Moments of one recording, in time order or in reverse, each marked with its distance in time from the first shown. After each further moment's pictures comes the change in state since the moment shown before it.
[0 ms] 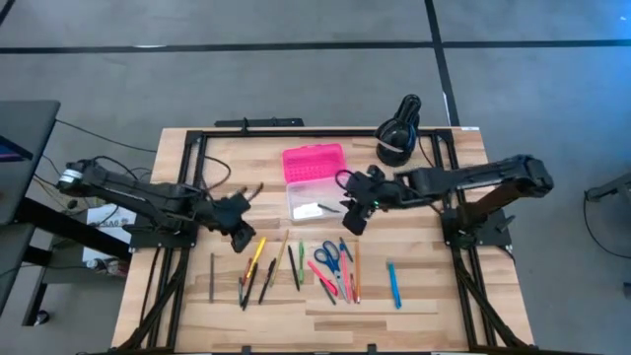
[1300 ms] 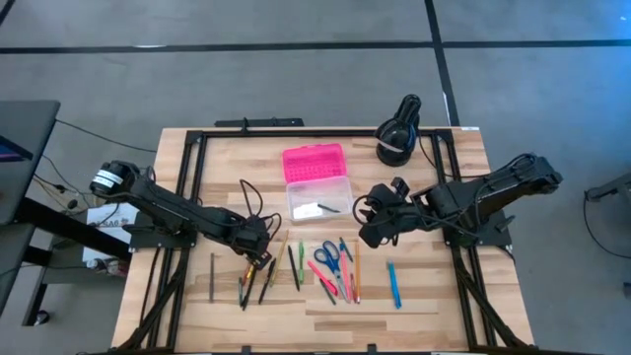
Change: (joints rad) left arm -0.053 0.431 0.000 0.063 0.071 -0.254; right arm 0.189 -0.062 -0.001 -0.203 0.208 0.273
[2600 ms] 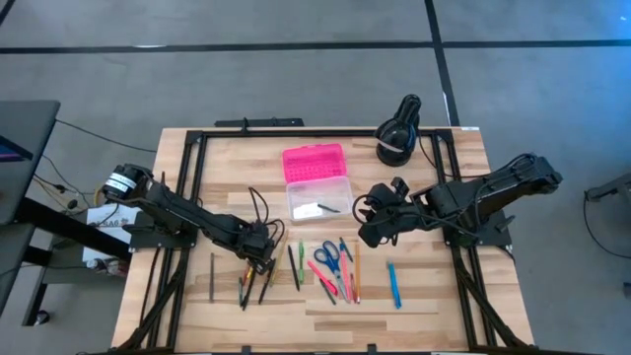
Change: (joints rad) left arm -0.009 0.142 0.002 0.031 -0.031 0.026; right arm 0.000 0.001 0.000 0.008 0.003 0.005
